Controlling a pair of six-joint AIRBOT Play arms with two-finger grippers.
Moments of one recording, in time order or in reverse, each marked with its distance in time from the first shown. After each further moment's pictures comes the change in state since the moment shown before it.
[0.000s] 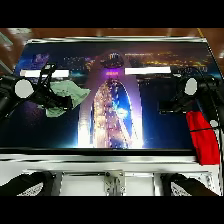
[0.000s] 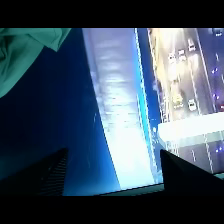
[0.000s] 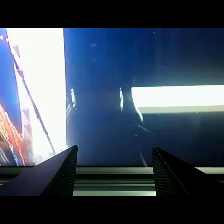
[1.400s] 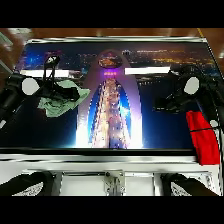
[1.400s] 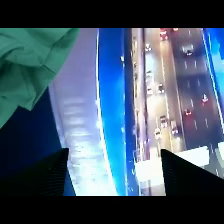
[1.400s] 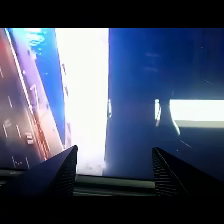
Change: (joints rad) left arm 0.023 -0.074 0.021 -0.034 0.236 0.002; right arm -0.001 0.000 0.000 0.145 -0.076 0.008
